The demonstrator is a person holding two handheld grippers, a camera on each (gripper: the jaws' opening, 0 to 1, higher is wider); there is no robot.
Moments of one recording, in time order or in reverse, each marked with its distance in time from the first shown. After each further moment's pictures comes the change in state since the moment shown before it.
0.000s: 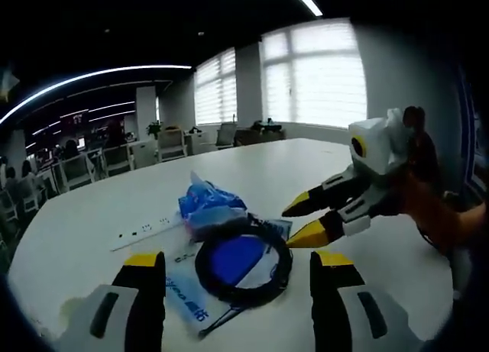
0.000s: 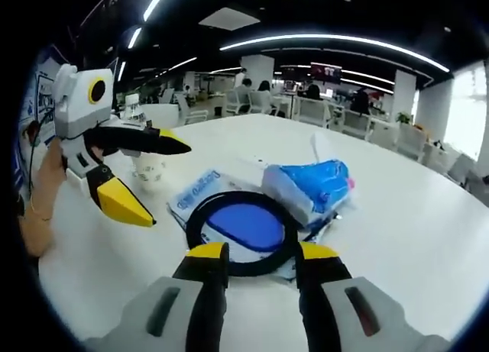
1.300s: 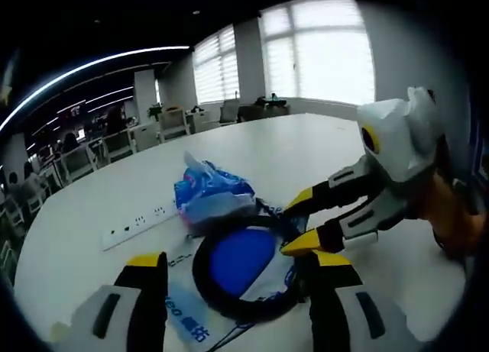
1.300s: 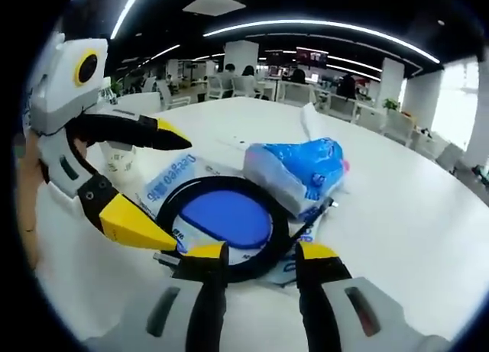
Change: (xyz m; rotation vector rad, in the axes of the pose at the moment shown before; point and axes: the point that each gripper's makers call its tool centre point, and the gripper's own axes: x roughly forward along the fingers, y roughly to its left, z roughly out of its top) left arm 0.045 0.001 -0.015 0.039 0.143 0.039; right arm 0.030 -0.016 -0.020 0.019 0.094 -0.097
